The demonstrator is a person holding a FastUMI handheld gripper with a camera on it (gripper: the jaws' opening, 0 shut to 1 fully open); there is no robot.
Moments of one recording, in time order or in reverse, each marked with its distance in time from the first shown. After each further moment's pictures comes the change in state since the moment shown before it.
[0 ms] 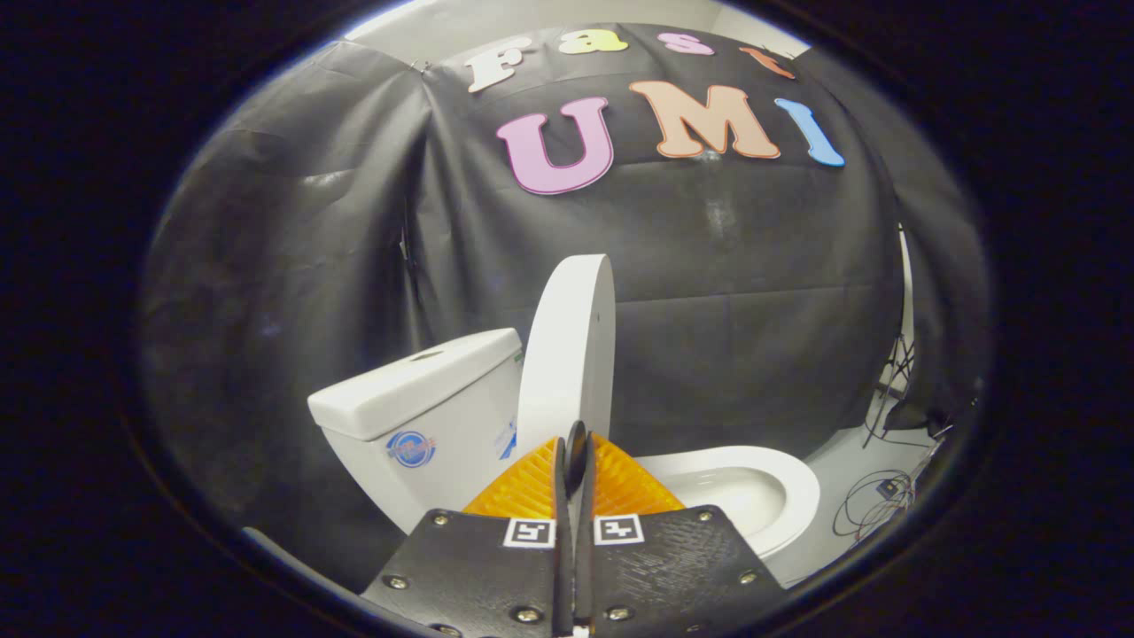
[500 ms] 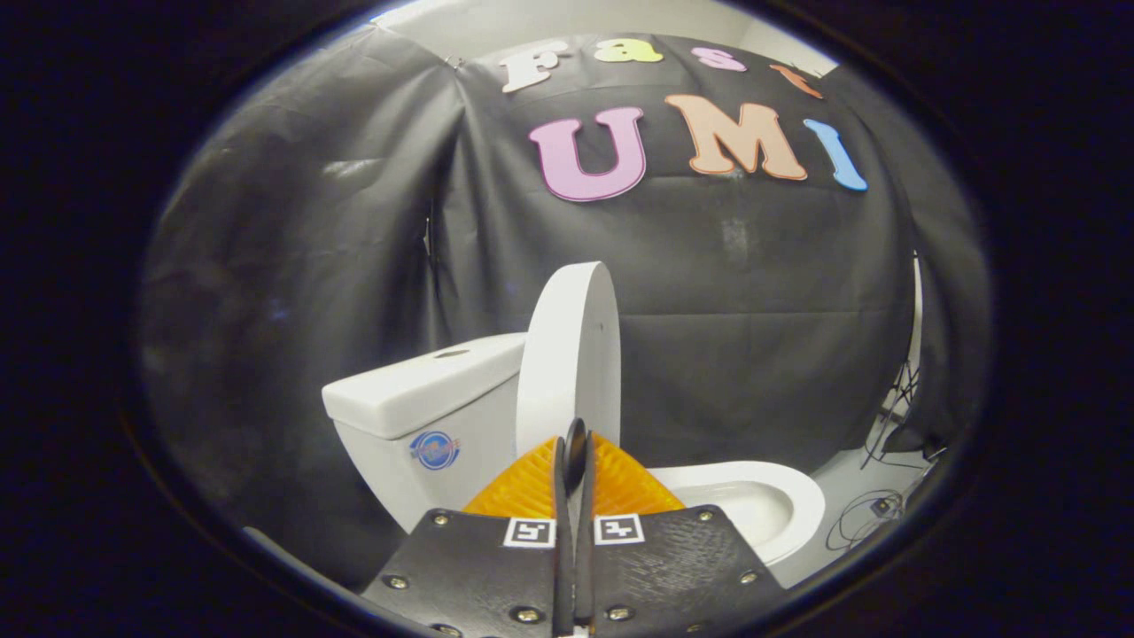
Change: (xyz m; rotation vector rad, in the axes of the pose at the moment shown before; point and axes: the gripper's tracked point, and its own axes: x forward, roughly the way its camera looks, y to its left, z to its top) arm 0.006 0.029 0.000 -0.057 -0.042 0.014
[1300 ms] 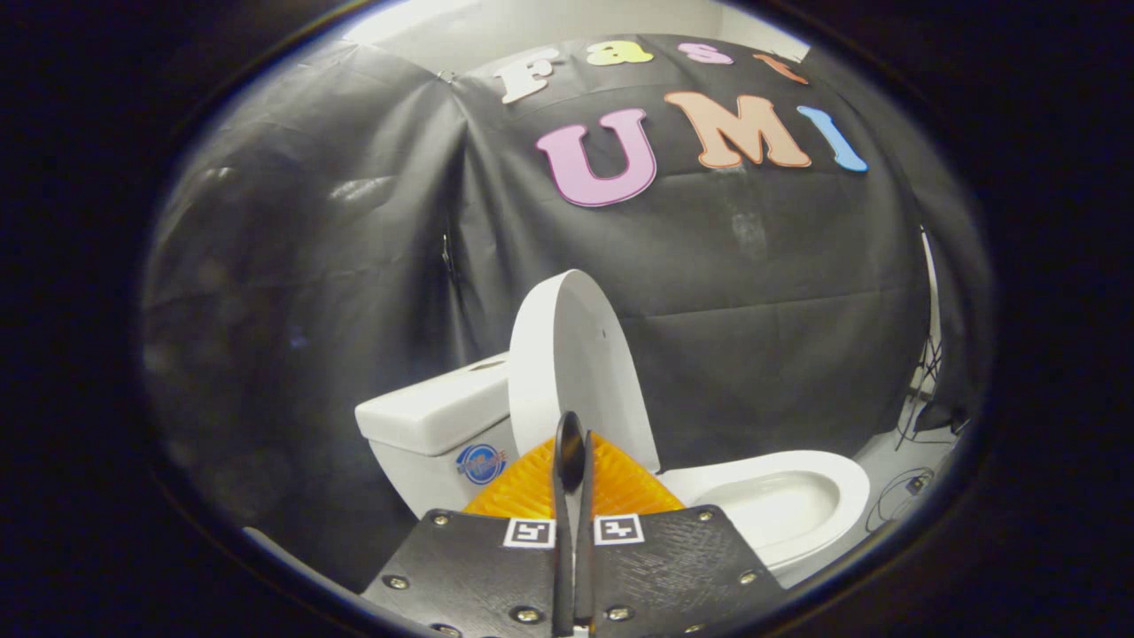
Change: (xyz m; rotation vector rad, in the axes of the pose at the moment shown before) arm 0.000 0.040 -0.002 0.086 -0.026 0.073
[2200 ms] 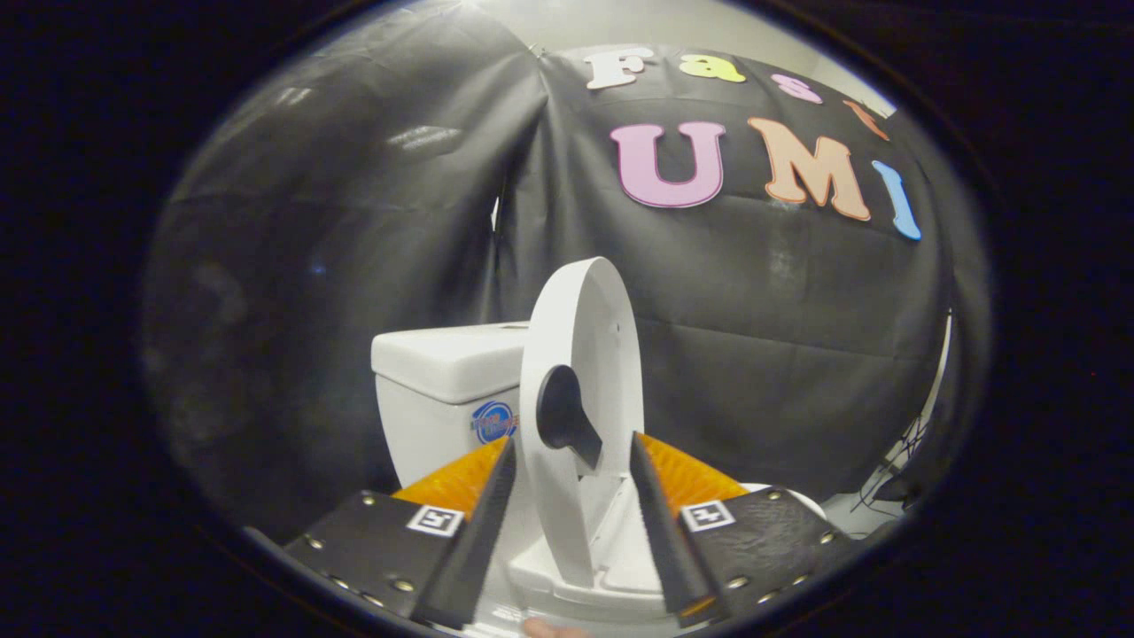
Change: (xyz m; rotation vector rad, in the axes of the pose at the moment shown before) arm -0.007 0.008 -0.022 -0.262 0.028 0.038
